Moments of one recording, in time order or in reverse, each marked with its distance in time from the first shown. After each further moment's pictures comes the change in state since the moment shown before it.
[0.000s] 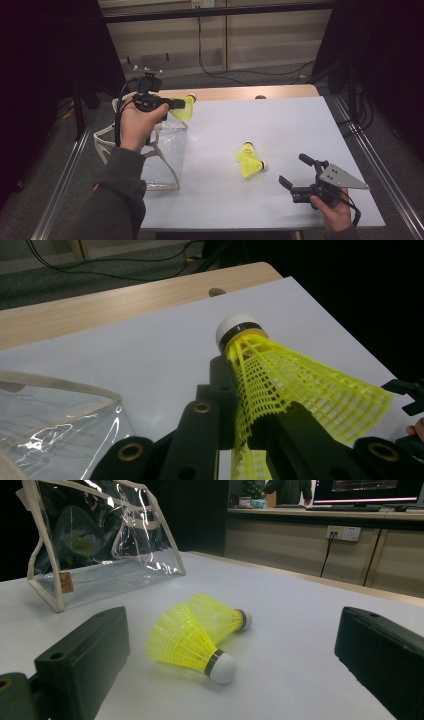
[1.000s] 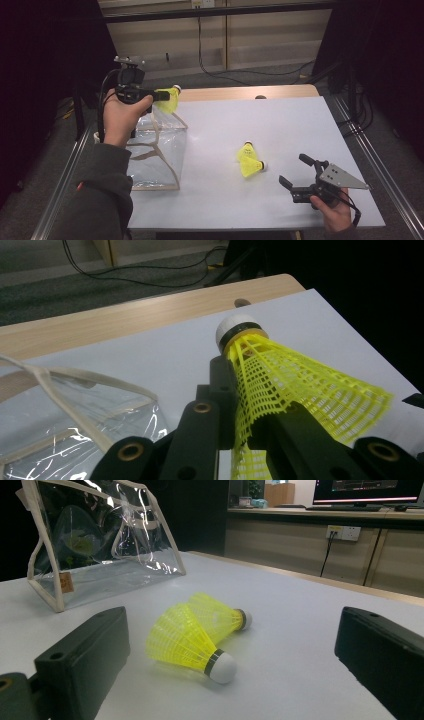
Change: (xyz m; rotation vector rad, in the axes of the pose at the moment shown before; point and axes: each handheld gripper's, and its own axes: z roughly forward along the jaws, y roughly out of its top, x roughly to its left) left arm 0.021 0.011 -0.028 -0.020 0.078 -0.016; right arm 0.000 0.000 0.000 0.002 0.000 0.001
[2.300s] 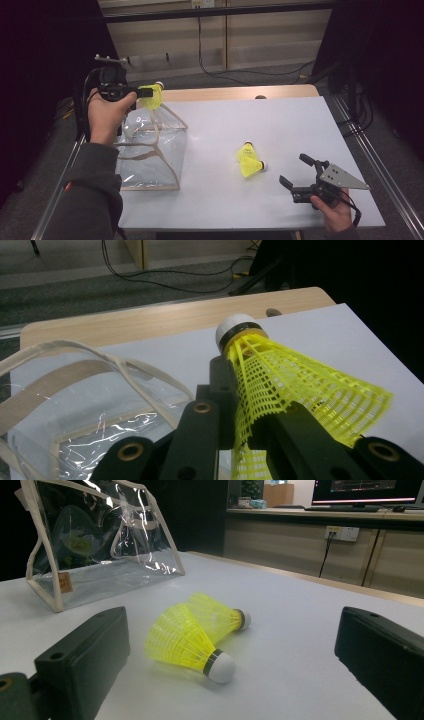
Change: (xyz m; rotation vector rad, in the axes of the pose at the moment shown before) left arm 0.032 -0.001 -0.016 -0.032 0.088 -0.060; right arm 0.000 0.000 -0.001 -0.001 -0.006 -0.001
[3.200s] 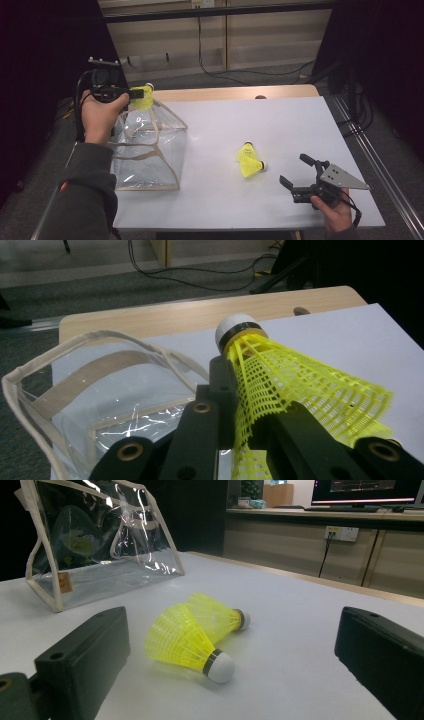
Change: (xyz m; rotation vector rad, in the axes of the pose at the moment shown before) left arm 0.021 -0.005 -0.002 0.011 0.073 -0.014; right arm 0.000 0.000 -0.001 0.001 -0.002 -0.002
